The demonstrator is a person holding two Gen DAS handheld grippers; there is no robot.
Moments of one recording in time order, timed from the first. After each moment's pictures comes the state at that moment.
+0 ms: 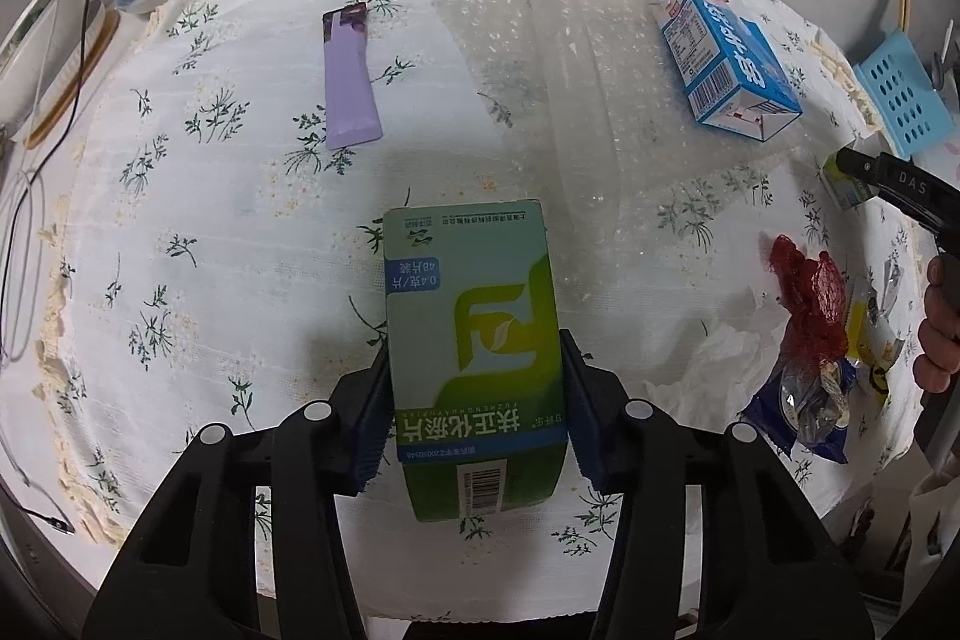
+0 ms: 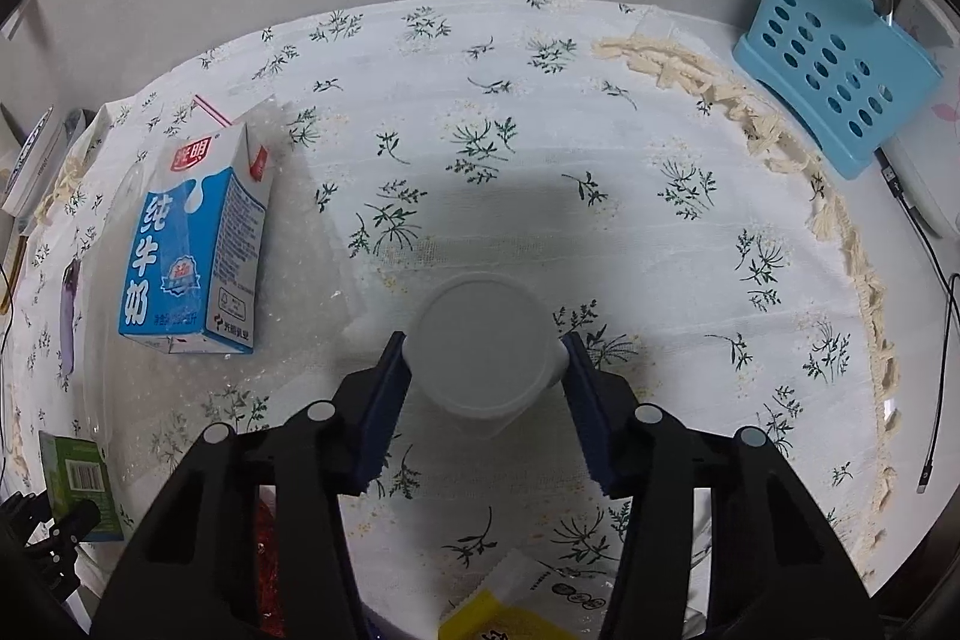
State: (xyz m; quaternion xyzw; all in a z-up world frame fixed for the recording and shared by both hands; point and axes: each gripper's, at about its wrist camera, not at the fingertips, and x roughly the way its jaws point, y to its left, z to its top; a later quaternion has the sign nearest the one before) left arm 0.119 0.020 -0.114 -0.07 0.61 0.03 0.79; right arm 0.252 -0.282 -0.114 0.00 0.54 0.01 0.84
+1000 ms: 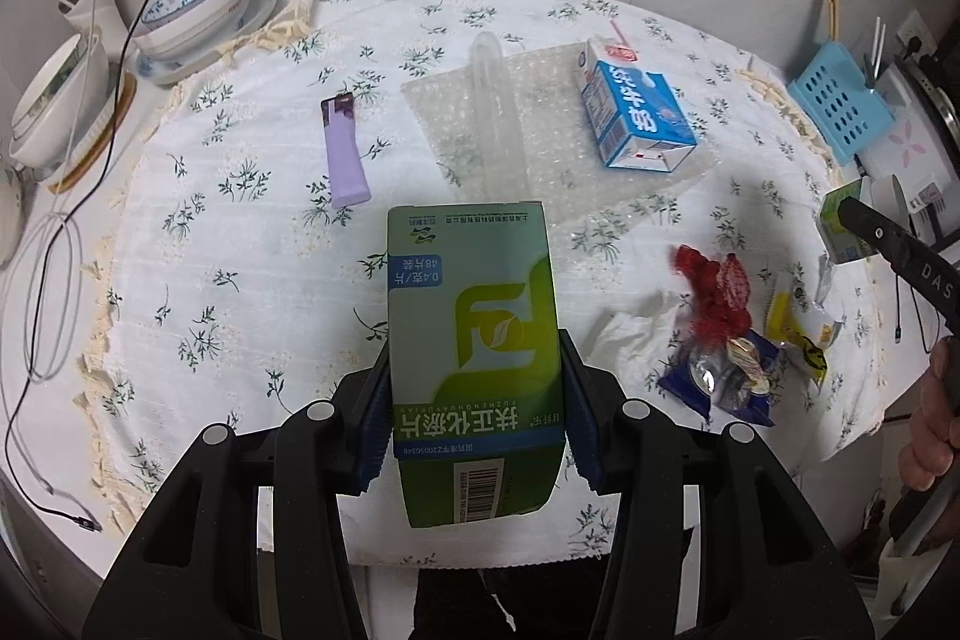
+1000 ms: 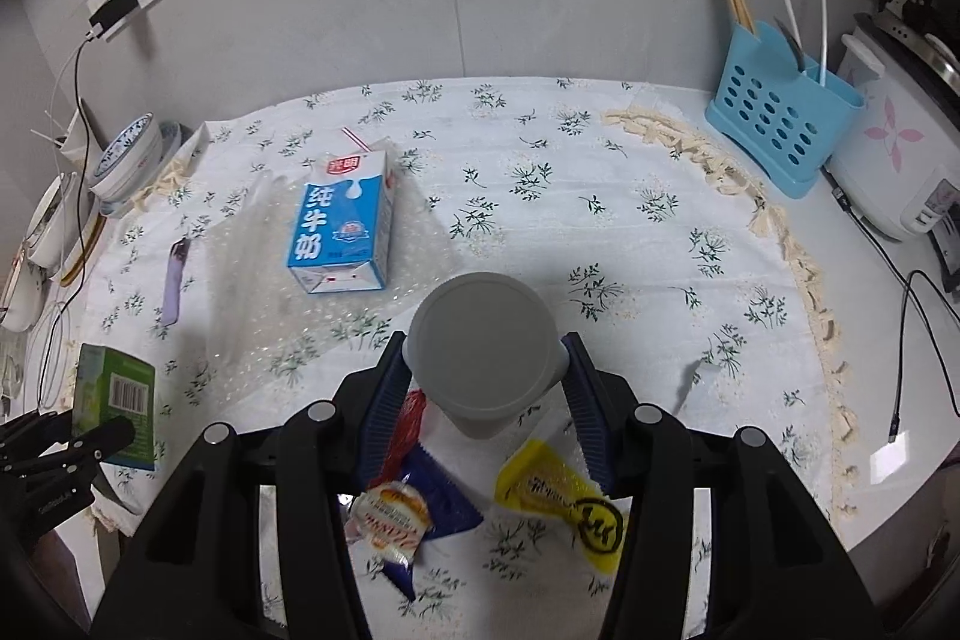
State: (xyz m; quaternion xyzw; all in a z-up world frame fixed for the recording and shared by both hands) left arm 0.085 0.002 -0.043 -0.06 0.56 0.01 0.83; right arm 0.142 -0.261 -0.026 0.00 0.47 0.04 0.88
